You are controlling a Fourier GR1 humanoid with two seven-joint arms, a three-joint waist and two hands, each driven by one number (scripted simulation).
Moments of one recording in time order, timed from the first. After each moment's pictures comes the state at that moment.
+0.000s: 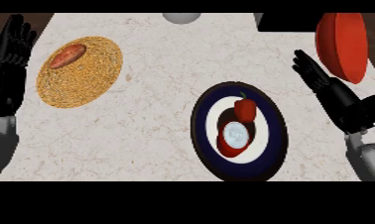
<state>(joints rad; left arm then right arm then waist) -0.26 0.57 -0.04 -1.49 0.25 0.25 -0.13 -0.21 -0.57 0.23 -1.48 -0.34 0.04 -0.02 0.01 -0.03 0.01</state>
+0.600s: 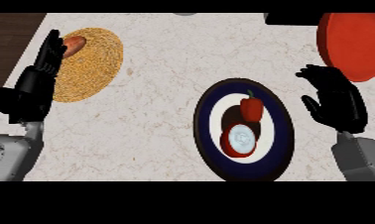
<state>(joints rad) -0.25 0.51 -0.14 -1.49 0.19 0.29 -0.02 -0.23 -0.39 0.01 -1.18 -0.64 0.32 -0.44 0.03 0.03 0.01</state>
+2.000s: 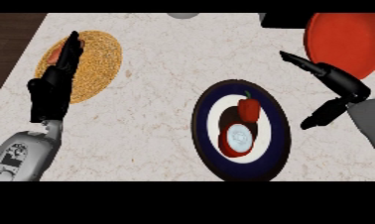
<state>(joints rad) -0.28 0.44 -0.19 -1.53 0.08 0.35 0.14 -0.54 -0.62 0.31 -0.86 0.07 0.41 -0.80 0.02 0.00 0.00</state>
